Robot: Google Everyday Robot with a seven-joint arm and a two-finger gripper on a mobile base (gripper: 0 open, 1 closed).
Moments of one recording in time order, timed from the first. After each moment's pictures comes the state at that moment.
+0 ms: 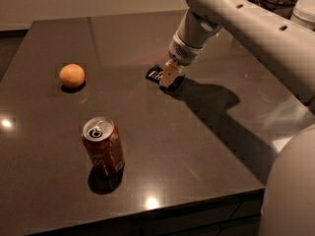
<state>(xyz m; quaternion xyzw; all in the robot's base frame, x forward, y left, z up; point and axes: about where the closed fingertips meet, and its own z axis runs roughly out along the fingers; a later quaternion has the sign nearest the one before) 0.658 -0.051 0.840 -0.53 0.83 0.09 0.18</state>
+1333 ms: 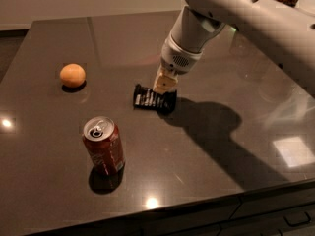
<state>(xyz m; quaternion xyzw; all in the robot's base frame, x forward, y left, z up) 0.572 -0.019 0.867 -0.64 0.74 0.12 0.17</state>
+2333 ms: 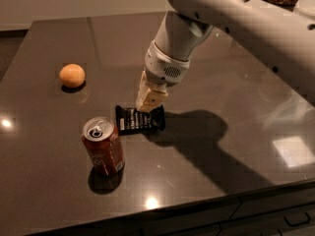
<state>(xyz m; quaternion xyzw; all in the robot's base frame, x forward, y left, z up) 0.499 0.023 0.873 -0.75 0.62 0.17 0.14</state>
